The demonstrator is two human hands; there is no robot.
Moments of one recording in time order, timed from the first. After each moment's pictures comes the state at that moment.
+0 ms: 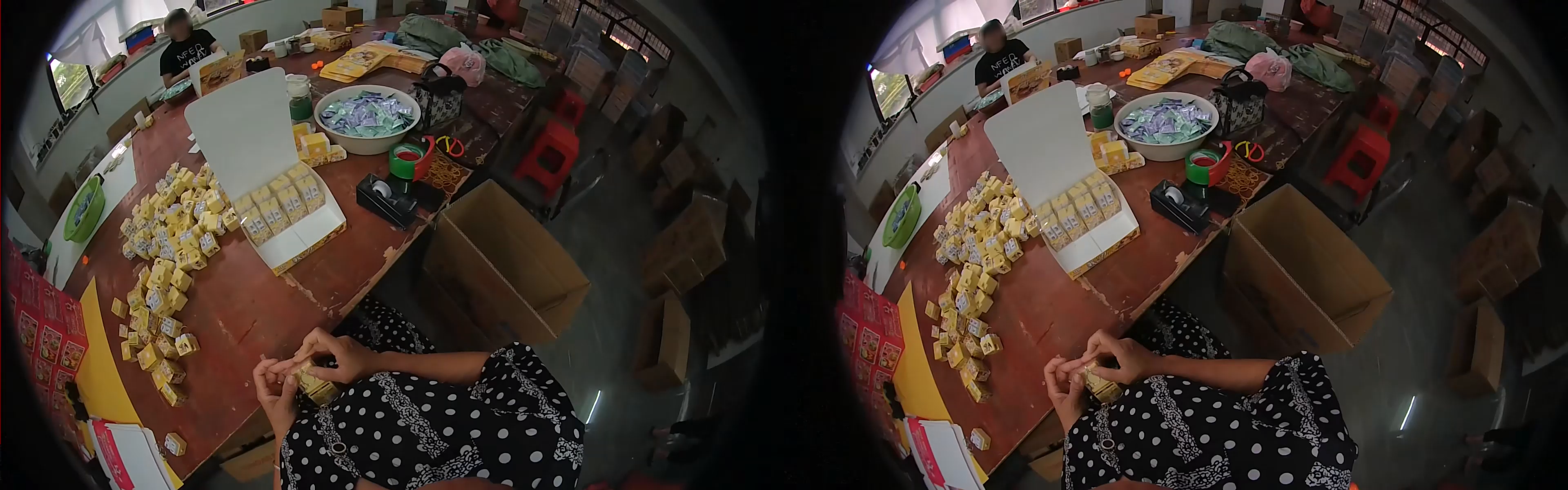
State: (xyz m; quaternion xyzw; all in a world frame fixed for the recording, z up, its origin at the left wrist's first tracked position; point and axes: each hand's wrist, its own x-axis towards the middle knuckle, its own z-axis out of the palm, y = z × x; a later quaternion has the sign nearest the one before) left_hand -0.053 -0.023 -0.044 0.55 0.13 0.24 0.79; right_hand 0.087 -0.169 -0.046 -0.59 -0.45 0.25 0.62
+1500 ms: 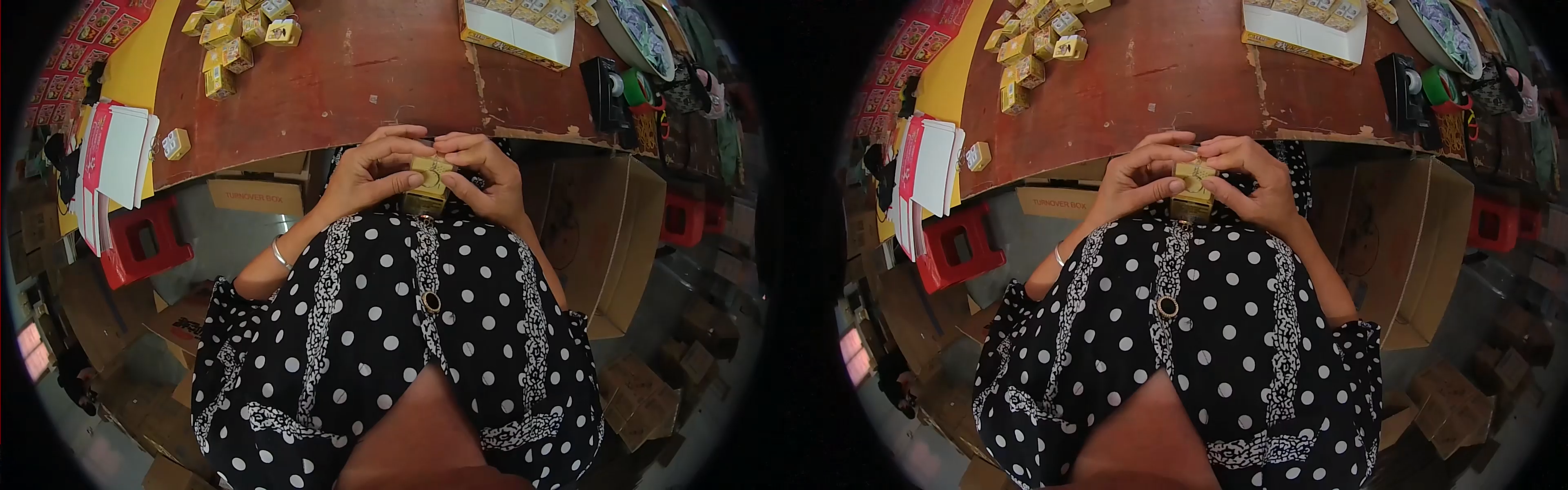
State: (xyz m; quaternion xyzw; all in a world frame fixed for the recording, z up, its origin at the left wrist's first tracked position) left_hand -0.075 -0.019 -0.040 0.56 0.10 0.13 0.81; right_hand 0.105 -0.176 -0.041 -0.55 -0.55 0.24 0.58
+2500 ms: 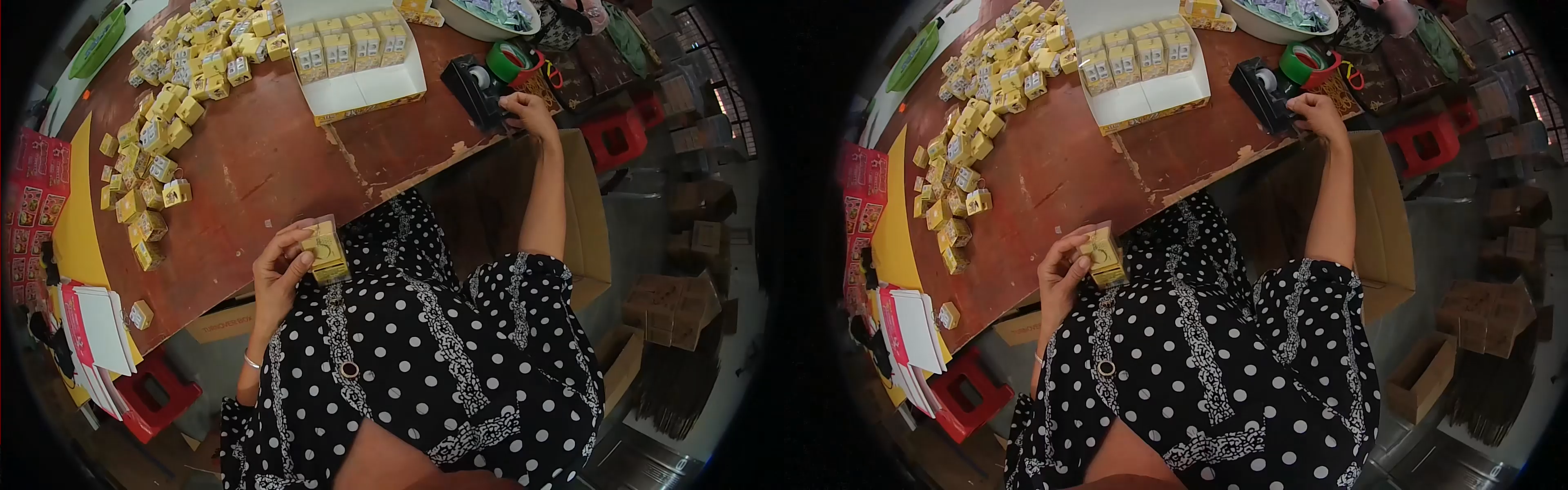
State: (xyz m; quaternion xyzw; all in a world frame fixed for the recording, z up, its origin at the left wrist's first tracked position) left_hand -0.046 -0.001 -0.050 0.55 0.12 0.14 0.82; right_hand 0.408 -0.309 -0.023 -0.85 -0.10 0.19 0.48
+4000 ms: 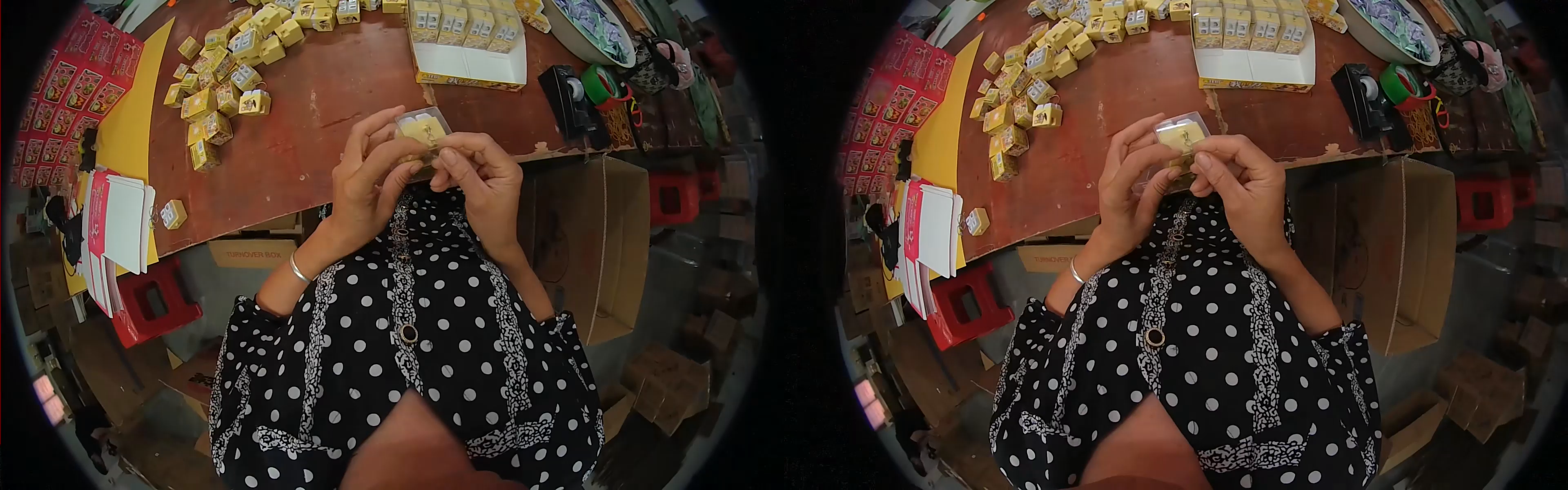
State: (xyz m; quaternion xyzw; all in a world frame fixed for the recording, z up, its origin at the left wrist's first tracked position) left_hand 0.002 -0.011 -0.005 0.79 0.04 0.39 0.47; right_hand 0.109 -0.154 0.020 -0.58 -0.30 0.23 0.72
